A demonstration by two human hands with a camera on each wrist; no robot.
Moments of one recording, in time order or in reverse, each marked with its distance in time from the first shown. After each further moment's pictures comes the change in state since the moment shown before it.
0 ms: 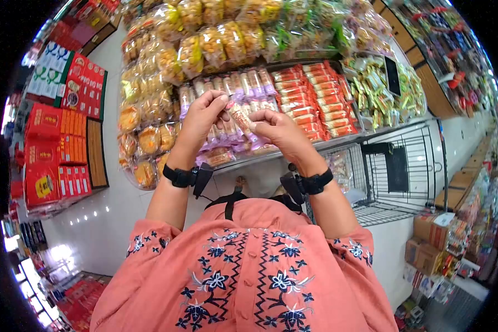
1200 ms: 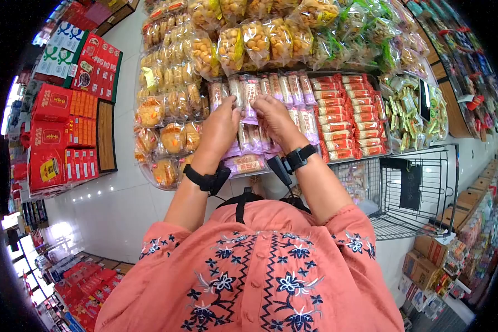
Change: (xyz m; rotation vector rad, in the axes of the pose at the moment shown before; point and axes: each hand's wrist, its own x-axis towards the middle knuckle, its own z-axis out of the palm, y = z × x) left_hand 0.007 -0.042 -0.058 1.010 0.331 0.155; right_hand 0.151 0.055 0.057 0.320 0.083 -0.029
